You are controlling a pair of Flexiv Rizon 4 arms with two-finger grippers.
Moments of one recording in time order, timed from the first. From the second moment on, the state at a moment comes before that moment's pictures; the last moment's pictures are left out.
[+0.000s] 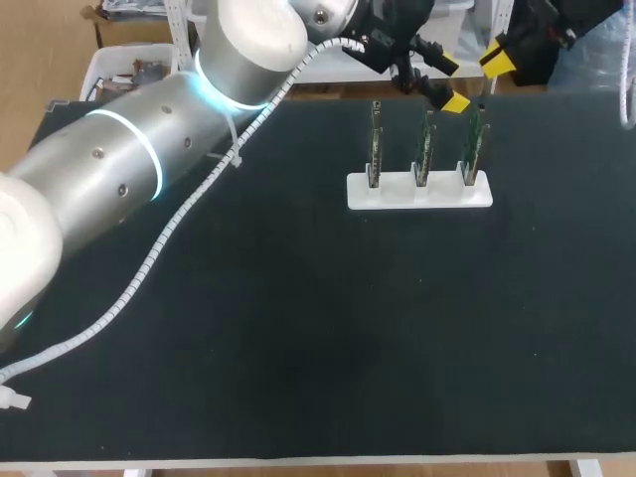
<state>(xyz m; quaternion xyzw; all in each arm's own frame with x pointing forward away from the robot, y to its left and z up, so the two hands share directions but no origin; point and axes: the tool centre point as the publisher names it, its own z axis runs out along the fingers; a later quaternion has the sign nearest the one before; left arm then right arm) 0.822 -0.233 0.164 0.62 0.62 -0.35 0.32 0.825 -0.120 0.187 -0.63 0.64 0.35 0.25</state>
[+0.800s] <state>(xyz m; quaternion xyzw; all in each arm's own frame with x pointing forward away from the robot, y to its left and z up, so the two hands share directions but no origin) 0.822 -0.233 0.164 0.62 0.62 -0.35 0.32 0.827 -0.119 0.179 -0.62 0.65 0.35 0.25</state>
